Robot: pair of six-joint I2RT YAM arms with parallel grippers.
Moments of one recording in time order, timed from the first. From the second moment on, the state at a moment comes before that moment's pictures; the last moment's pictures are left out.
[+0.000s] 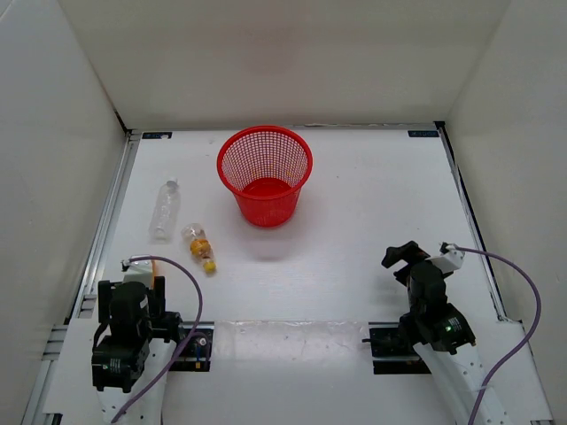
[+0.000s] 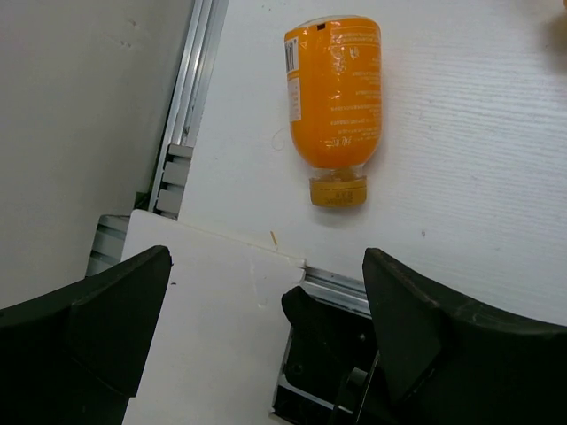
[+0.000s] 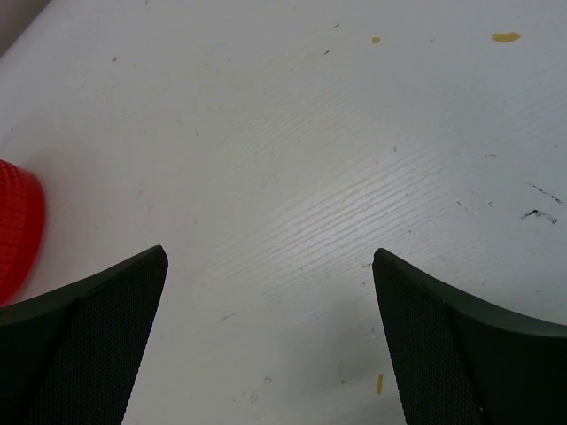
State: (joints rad) left arm -0.05 0.00 0.64 -1.28 -0.48 0.16; right arm 0.41 0.01 0.21 -0.65 0.52 0.75
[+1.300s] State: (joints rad) left arm 0.34 1.53 0.97 -0.98 -0.19 0.09; right arm 0.42 0.58 0.59 -0.47 0.18 0.51
